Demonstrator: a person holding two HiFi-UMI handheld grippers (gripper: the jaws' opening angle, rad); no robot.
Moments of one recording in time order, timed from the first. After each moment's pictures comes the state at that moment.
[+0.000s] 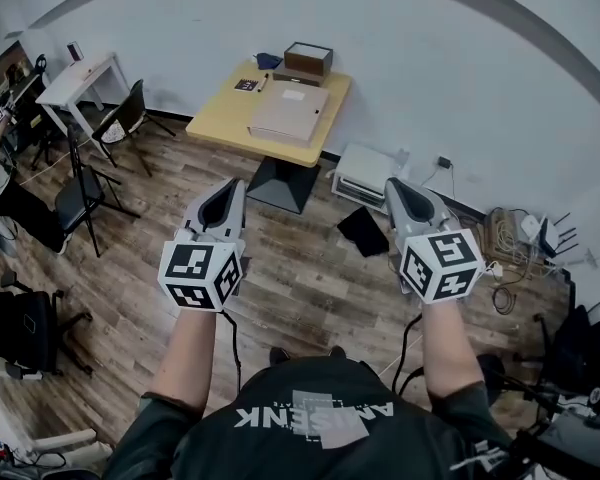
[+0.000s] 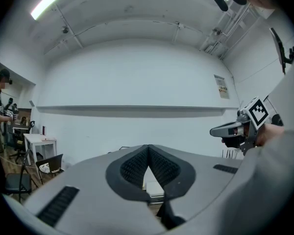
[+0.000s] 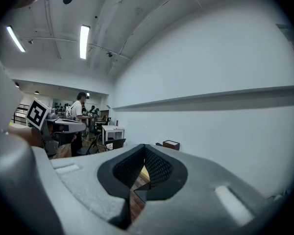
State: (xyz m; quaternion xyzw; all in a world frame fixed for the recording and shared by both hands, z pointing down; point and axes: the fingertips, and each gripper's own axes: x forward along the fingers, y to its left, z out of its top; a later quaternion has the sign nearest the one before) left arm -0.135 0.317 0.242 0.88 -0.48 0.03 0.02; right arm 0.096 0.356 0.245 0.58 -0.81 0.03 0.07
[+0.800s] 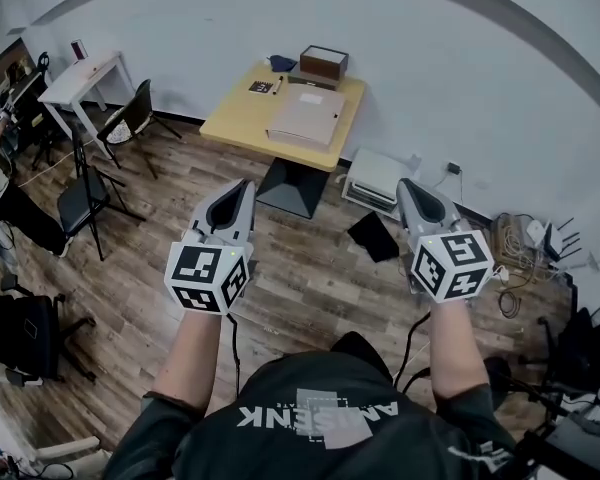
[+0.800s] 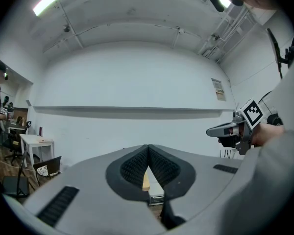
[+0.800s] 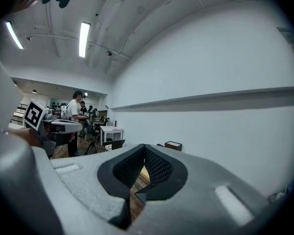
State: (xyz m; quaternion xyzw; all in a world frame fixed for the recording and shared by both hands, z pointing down) left arm -0.195 0.297 0.250 0.89 -0.46 0.02 0.01; right arm 0.042 0.332 0.251 0.59 -0.80 0.03 0.07
